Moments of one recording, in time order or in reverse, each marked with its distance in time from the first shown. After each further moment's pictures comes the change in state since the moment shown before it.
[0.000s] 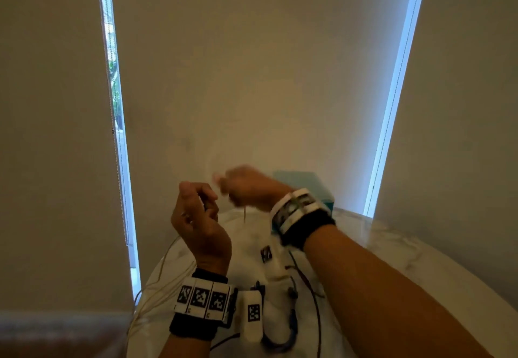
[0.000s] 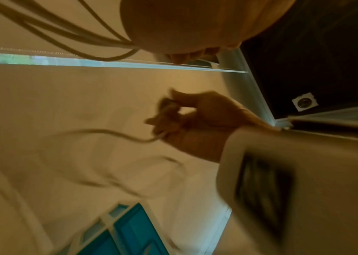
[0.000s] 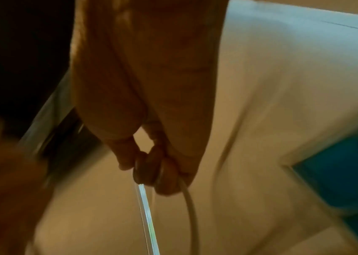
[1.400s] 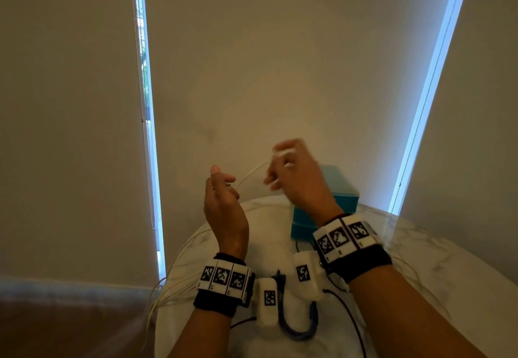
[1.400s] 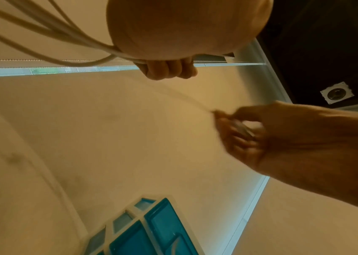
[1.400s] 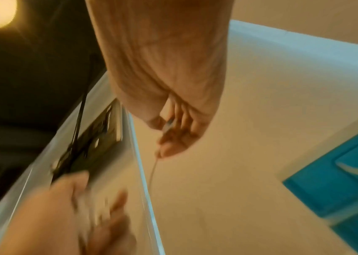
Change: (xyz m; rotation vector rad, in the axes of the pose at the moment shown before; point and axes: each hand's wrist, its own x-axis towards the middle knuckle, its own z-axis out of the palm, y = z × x) left_hand 0.012 -0.036 -0.012 0.317 0.050 -0.309; right_hand -0.050 0.017 -0.011 0.024 0.253 -0.213
